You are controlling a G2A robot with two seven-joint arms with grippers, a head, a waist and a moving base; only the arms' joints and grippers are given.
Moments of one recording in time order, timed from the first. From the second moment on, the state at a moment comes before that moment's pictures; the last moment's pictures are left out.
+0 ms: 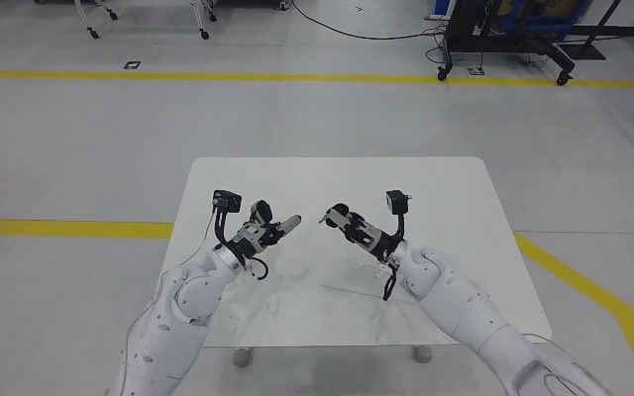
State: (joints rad) left arm 1.36 -1.20 -1.25 -1.56 0.61 -0.42 -0.26; right arm -1.03 -1.20 0.76 -1.05 -0.20 -1.01 -0.08
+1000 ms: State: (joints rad) left arm 1.16 -1.24 -1.09 -1.07 -0.61 -0.92 -0.88; right arm -1.10 -1.22 0.79 -1.04 0.36 -1.01 0.22
